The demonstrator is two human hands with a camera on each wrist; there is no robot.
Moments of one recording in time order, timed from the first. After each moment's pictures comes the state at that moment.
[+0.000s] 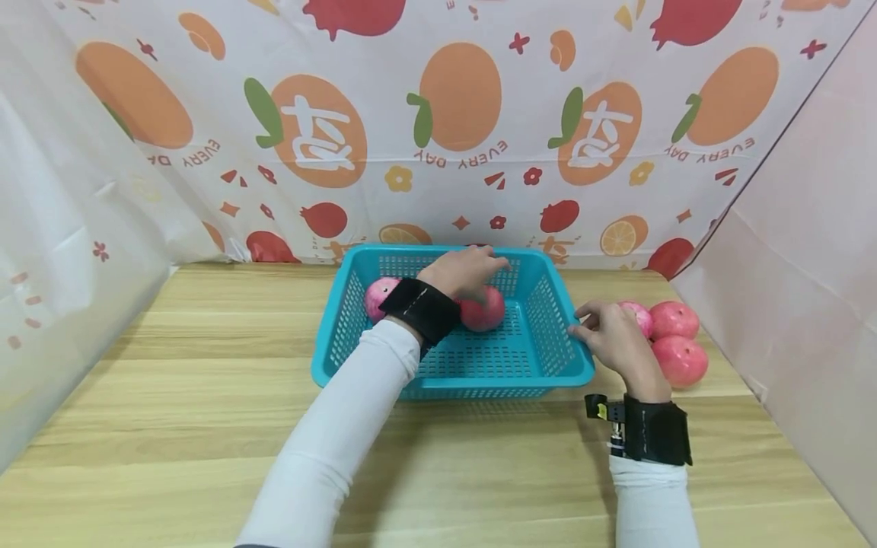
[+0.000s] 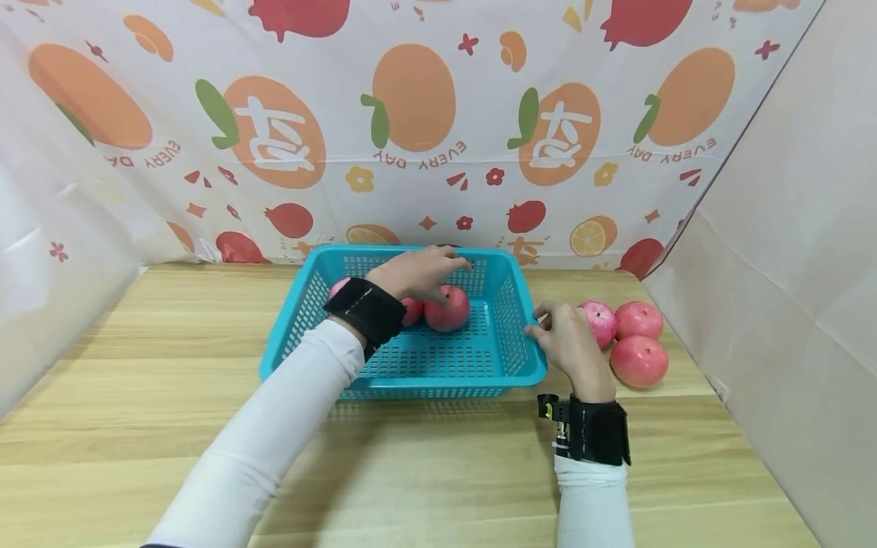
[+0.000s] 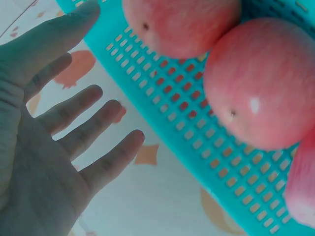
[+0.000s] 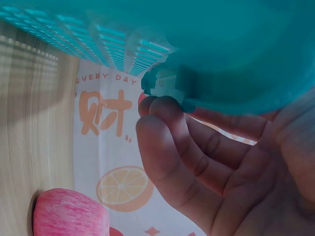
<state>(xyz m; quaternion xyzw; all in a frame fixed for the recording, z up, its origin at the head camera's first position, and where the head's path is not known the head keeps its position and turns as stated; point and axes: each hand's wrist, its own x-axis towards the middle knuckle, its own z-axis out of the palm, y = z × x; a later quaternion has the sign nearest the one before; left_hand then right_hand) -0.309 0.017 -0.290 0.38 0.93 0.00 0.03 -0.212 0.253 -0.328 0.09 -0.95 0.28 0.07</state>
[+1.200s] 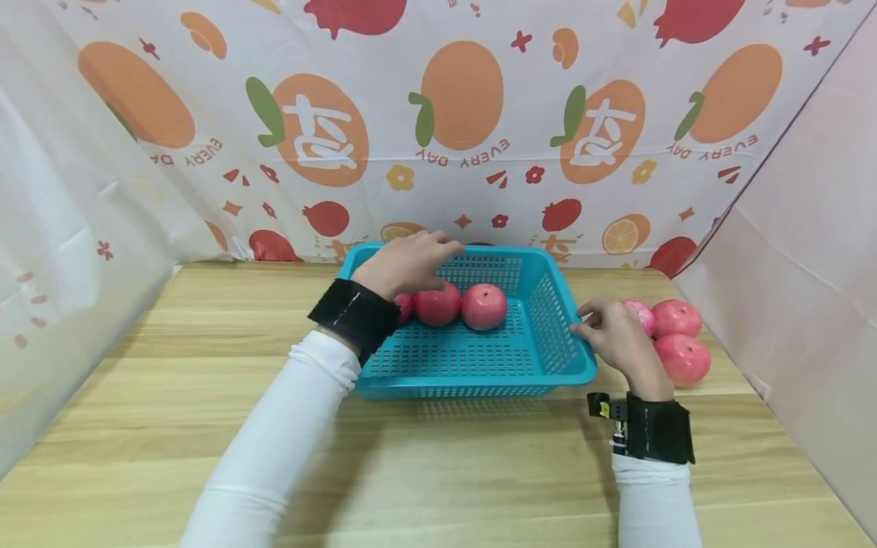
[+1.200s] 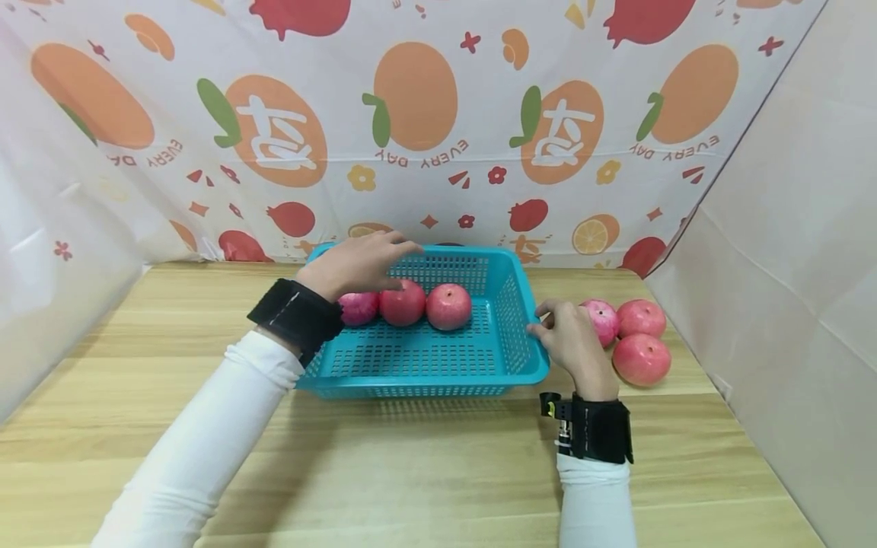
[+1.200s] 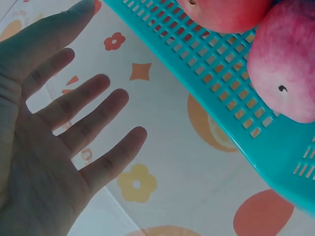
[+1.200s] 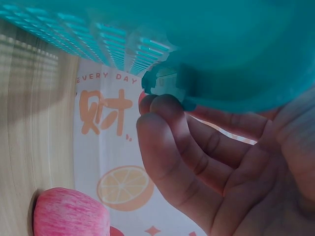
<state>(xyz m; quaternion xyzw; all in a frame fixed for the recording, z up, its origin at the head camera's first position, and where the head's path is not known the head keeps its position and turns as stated) -0.290 -0.052 -0.268 0.35 0.94 0.02 -0.04 -0.213 0.253 -0.328 0.09 -0.95 0.28 0.07</state>
